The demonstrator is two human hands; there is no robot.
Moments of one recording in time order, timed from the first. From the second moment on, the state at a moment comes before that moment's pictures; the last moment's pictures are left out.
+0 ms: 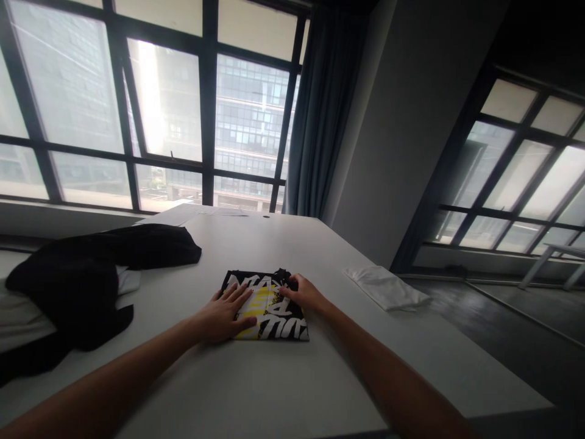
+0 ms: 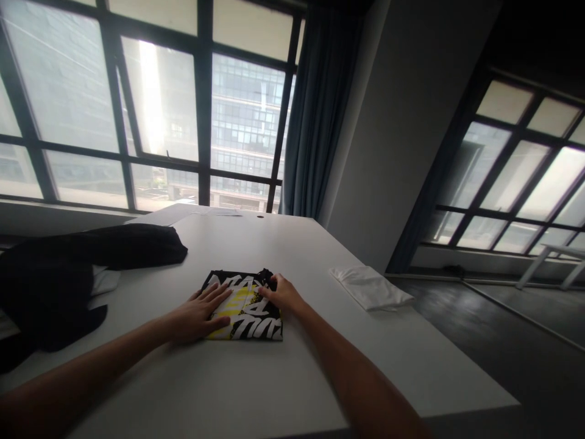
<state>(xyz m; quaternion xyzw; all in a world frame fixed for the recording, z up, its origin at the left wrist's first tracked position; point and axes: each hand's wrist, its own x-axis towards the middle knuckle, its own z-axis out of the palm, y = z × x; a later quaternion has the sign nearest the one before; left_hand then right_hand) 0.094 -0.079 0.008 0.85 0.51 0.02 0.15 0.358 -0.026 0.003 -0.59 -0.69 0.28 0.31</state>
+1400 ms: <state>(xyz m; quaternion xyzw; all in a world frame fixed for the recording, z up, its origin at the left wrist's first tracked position) 0.105 -0.079 -0.002 0.85 0.52 0.05 0.08 0.497 0.007 0.022 -0.62 -0.65 -0.06 0.45</state>
